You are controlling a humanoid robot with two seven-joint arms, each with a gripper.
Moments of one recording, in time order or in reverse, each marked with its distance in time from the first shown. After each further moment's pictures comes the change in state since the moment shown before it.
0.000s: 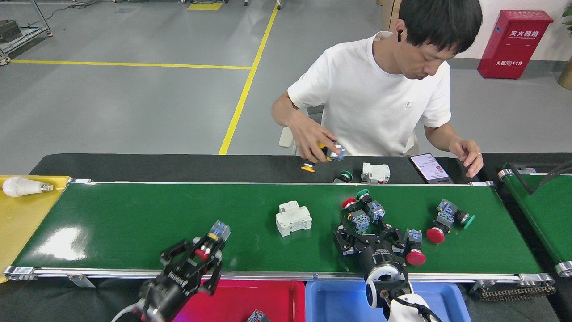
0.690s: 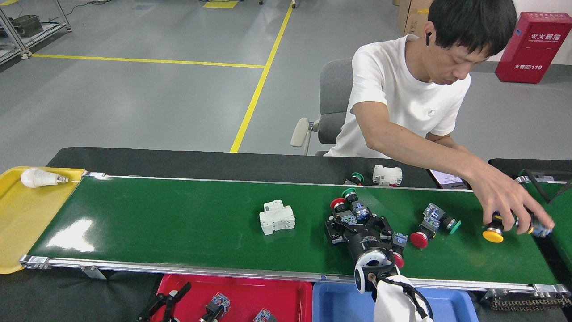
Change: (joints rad) left arm 0.055 -0.212 0.243 -0.031 0.015 -0.034 -0.005; right arm -0.103 0.035 0.069 0.145 -0.010 -0.021 -0.023
